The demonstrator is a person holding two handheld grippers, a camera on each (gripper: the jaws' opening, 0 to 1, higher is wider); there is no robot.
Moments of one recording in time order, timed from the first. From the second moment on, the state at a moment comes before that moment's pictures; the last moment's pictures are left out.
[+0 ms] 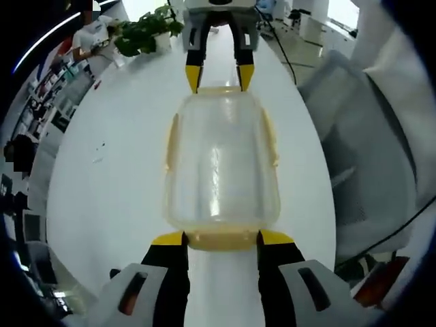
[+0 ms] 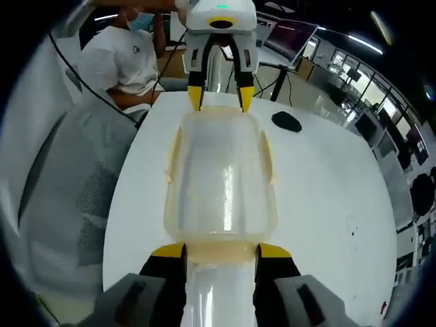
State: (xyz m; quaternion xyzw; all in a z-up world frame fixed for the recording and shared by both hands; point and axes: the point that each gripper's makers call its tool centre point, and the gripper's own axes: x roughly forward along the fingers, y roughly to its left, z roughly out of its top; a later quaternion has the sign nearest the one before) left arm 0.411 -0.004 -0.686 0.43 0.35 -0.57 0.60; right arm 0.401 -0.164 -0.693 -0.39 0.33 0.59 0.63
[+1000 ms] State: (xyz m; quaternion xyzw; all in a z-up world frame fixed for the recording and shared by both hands) left arm 0.411 -0.078 -0.681 0.43 0.36 -0.57 0.61; right arm 0.400 -0.237 -0.684 -0.39 0.33 0.58 0.63
